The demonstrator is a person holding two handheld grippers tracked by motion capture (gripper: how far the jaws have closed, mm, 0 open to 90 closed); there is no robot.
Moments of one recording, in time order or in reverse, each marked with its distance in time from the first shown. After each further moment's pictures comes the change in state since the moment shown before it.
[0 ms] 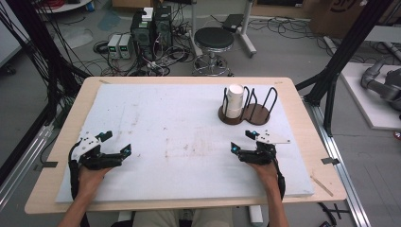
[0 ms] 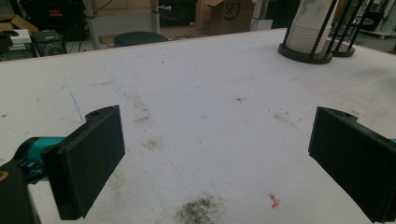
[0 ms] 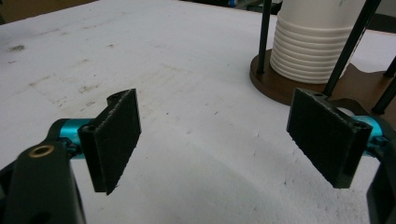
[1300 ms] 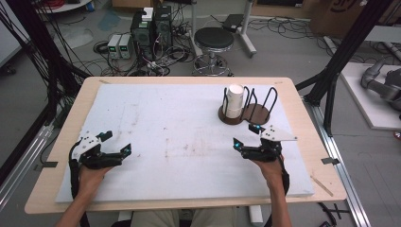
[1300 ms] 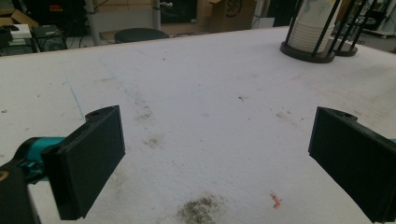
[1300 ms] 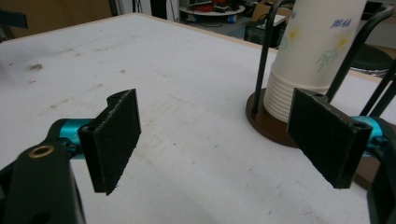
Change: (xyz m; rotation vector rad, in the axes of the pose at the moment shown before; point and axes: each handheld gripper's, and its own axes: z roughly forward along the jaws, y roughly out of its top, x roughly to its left) left arm 0.001 0.001 0.002 0.014 0.004 -0.012; right arm 0.009 0.034 -0.024 -0.045 -0.009 -0.066
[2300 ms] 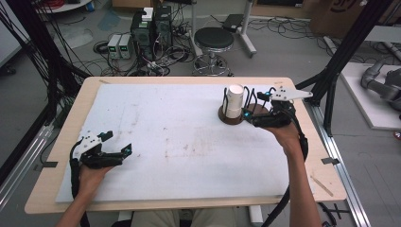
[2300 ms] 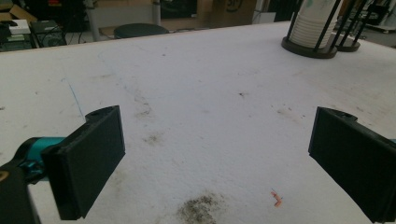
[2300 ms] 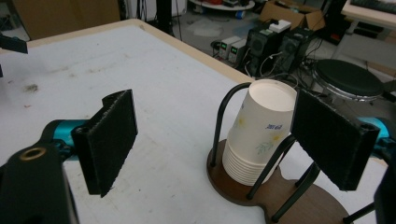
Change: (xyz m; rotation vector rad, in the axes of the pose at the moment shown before) left arm 0.000 0.001 0.002 0.019 0.002 0.005; right arm -0.045 0.105 -0.006 0.069 0.038 -0.101
